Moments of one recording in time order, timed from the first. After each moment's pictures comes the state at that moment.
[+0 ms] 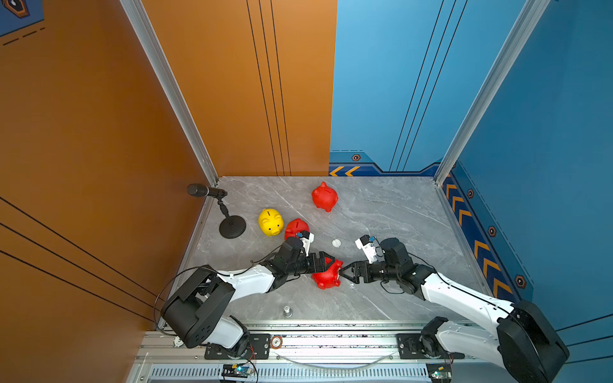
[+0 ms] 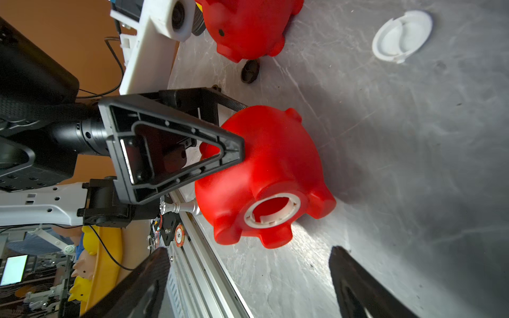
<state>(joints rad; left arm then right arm) -0.63 1.45 0.52 0.33 0.38 -0.79 0.62 1.18 0.50 0.02 -0.58 0.60</state>
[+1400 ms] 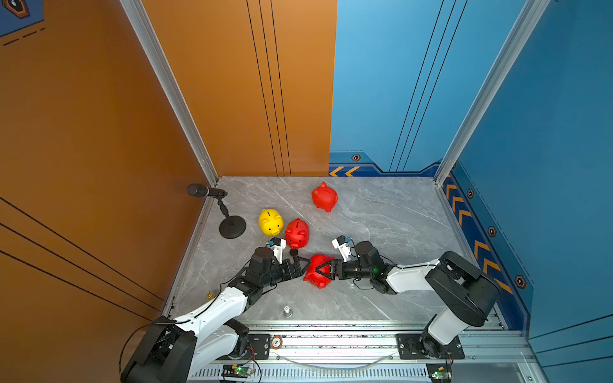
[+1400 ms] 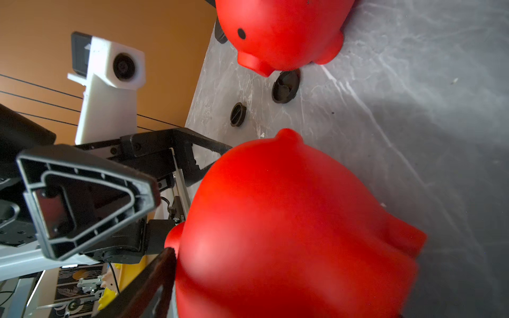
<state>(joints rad) -0.44 1.05 0.28 0.20 0.42 -0.82 0.74 1.67 0.54 0.66 -0.56 0.82</state>
